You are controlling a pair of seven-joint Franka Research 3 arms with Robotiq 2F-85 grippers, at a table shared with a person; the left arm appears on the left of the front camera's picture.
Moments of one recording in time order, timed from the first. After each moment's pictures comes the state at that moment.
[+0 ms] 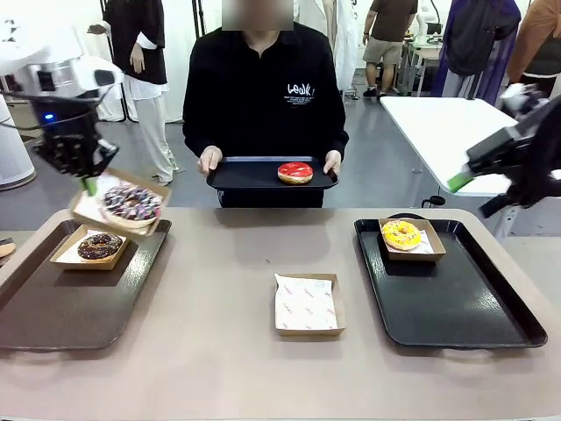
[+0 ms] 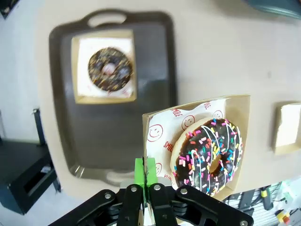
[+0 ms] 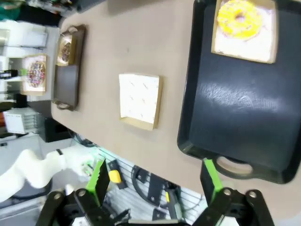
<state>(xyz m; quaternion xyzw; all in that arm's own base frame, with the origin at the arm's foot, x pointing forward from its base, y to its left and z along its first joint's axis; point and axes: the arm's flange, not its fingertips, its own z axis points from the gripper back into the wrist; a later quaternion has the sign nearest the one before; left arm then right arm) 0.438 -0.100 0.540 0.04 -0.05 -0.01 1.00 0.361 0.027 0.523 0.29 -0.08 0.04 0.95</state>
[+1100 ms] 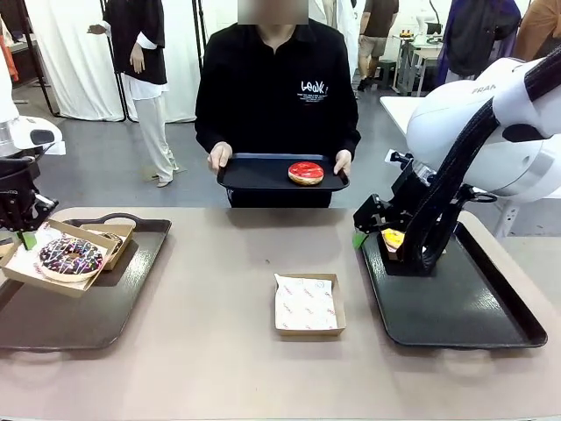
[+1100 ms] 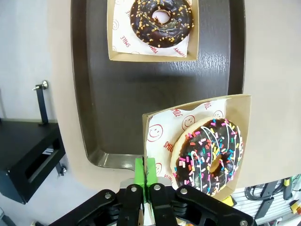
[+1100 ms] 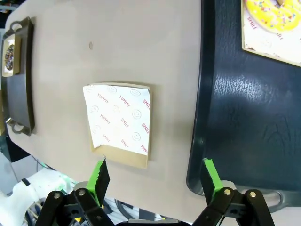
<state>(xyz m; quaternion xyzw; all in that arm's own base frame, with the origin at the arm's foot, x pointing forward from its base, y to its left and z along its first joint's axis) 0.405 -0.013 0.470 0.04 0.00 0.01 1.00 0.391 0.154 0.429 0.18 -0.06 0.02 0.98</state>
